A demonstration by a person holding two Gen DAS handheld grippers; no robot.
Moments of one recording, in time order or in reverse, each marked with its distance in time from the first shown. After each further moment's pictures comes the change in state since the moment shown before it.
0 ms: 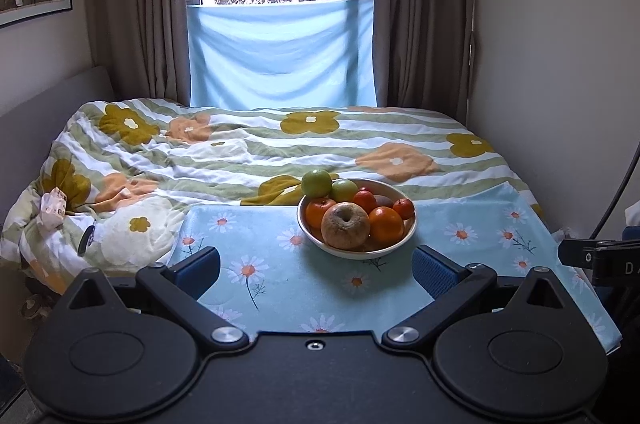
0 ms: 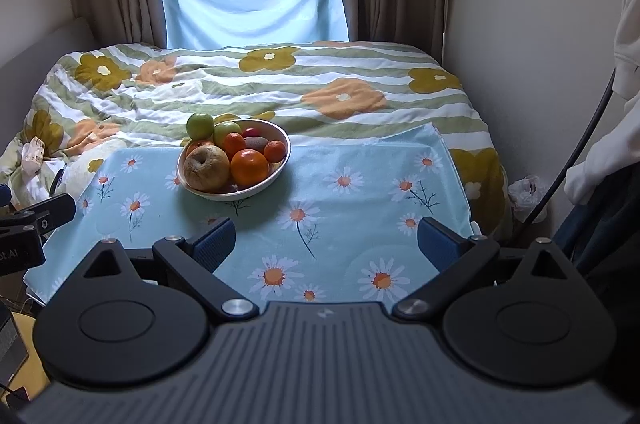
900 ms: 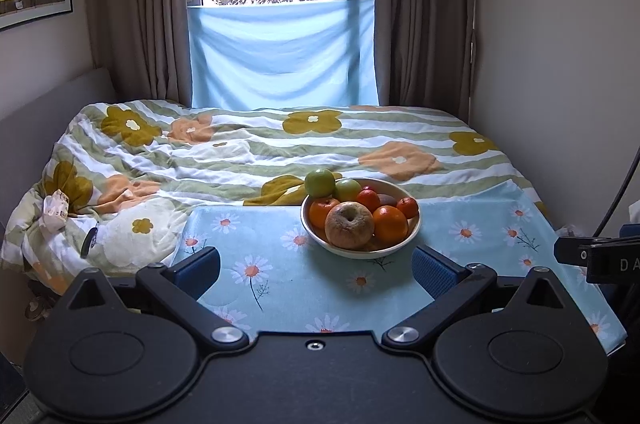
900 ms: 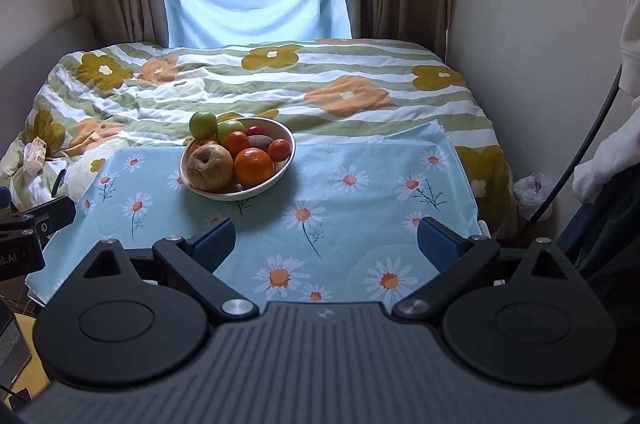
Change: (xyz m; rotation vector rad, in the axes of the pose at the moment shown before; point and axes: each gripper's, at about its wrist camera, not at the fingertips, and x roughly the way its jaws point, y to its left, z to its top) left arm 0.002 0.000 0.000 0.016 -0.001 0.009; right arm 0.002 0.001 0.001 -0.004 0.002 0.005
